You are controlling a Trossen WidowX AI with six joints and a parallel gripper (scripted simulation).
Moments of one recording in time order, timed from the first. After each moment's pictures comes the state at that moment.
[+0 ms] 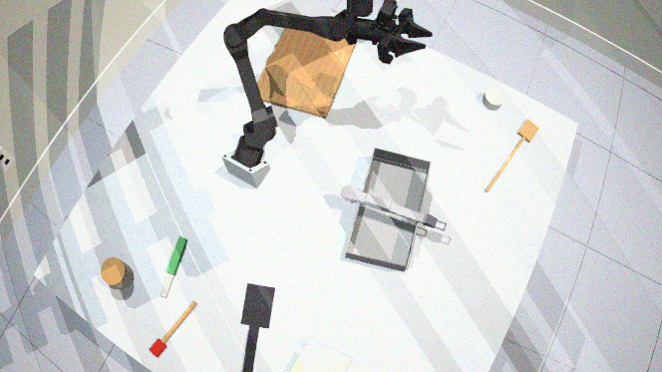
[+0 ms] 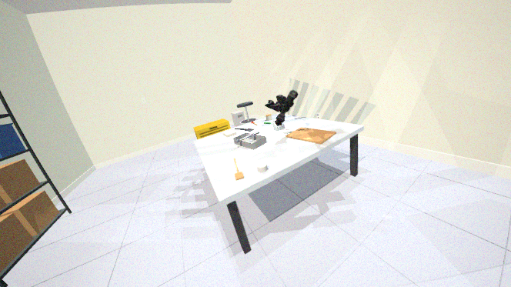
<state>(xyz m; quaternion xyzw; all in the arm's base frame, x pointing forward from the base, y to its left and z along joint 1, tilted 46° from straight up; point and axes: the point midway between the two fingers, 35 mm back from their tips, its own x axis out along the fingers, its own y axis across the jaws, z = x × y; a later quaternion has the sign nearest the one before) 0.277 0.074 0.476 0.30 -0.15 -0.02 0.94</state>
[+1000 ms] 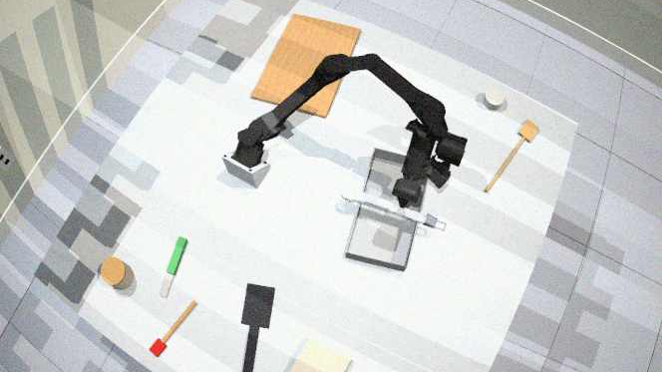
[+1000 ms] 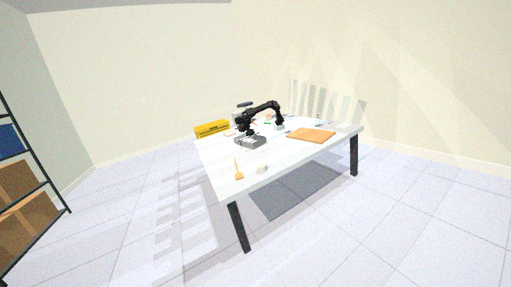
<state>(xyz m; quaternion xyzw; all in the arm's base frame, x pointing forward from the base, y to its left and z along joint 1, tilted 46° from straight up) 0.420 0.033 0.130 0.05 0.65 0.12 0.75</state>
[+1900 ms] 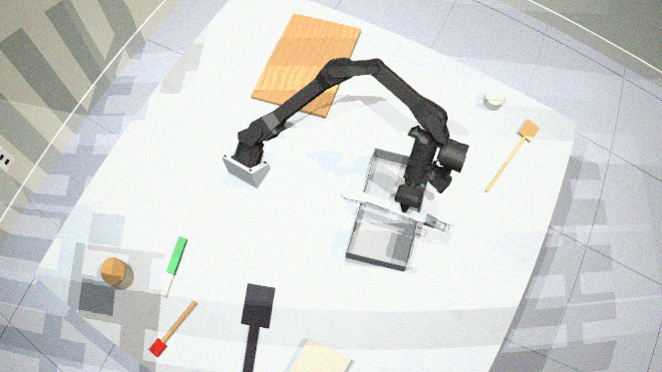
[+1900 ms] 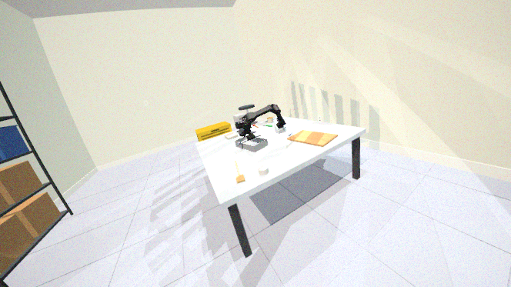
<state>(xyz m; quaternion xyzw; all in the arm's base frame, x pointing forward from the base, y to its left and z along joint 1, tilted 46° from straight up) 0.428 0.042 0.116 0.05 0.65 0.14 0.74</state>
